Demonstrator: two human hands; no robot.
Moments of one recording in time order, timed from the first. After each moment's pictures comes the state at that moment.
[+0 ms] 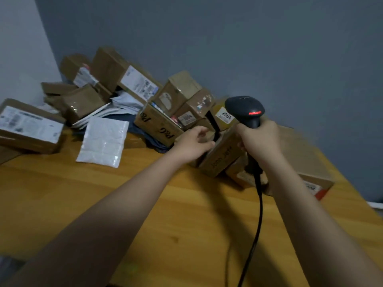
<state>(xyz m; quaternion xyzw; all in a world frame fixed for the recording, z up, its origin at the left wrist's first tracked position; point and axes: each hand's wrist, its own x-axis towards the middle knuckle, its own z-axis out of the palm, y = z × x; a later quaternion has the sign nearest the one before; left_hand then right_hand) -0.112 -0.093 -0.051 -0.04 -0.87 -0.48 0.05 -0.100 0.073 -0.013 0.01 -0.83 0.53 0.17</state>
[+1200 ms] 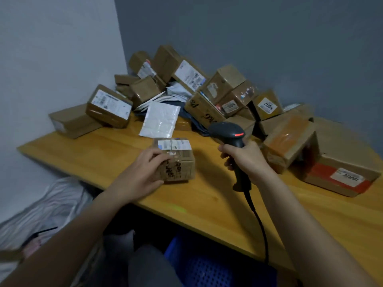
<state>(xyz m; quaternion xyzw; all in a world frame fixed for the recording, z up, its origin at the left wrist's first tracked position) 0.096 -0.249 -0.122 -0.10 -0.96 -0.15 0.19 -0.017 0.006 -0.068 0.13 -0.79 0.60 -0.07</state>
